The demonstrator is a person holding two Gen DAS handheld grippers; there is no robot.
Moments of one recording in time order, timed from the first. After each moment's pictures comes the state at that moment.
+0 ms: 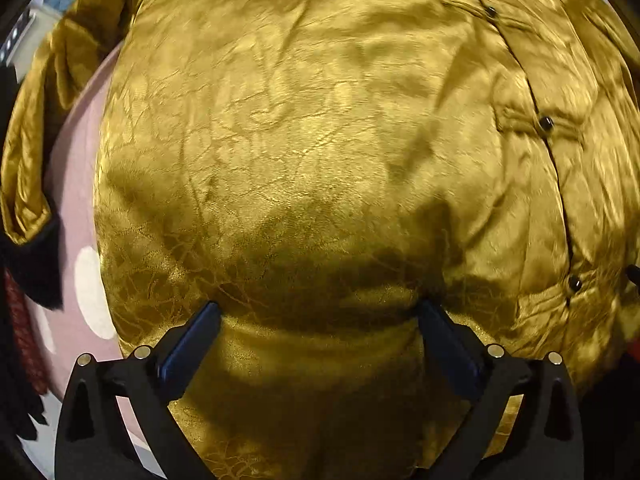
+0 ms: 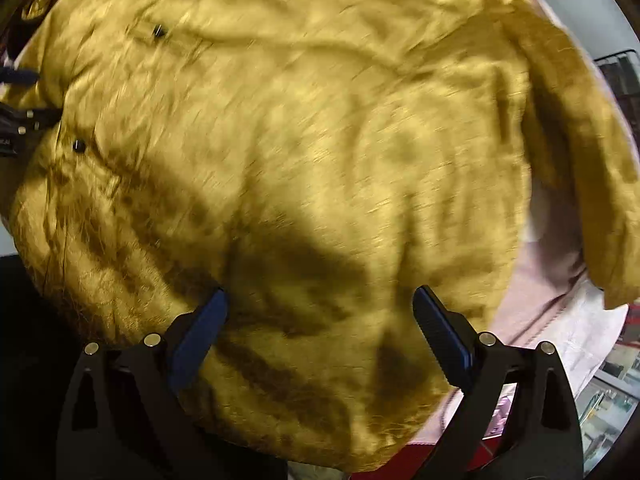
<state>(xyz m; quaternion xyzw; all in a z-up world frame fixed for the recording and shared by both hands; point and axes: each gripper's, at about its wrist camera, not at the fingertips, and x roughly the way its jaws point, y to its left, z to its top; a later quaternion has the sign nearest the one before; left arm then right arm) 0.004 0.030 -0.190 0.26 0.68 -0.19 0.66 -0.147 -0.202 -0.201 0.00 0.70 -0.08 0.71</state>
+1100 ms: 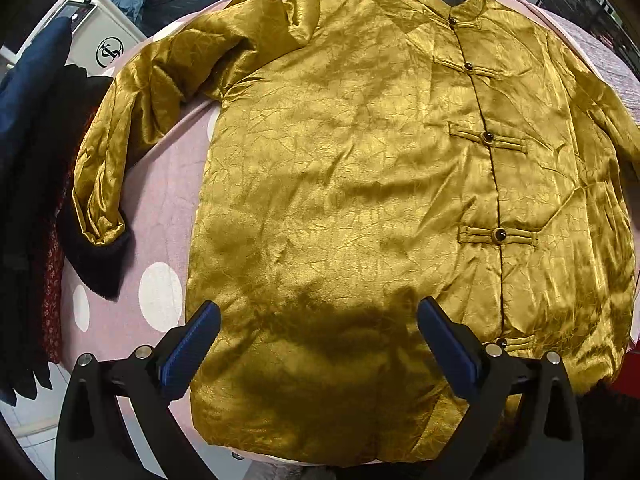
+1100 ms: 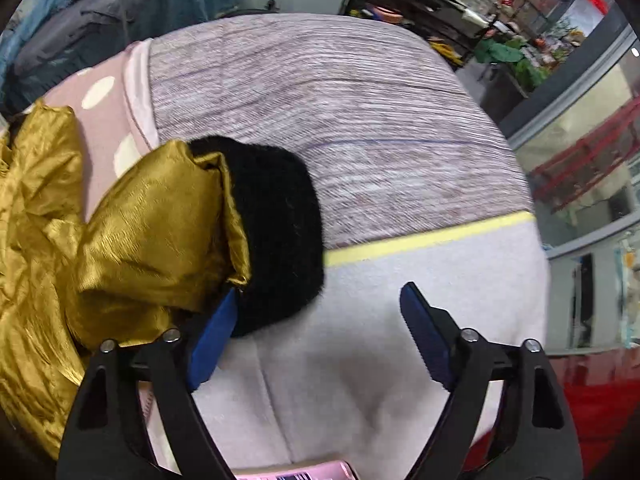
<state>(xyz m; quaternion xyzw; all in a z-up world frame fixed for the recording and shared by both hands) 0.027 -0.012 -0.084 0.22 0.63 -0.13 0.74 -0.267 -0.575 -0.131 0.15 0.55 -0.34 0.75</state>
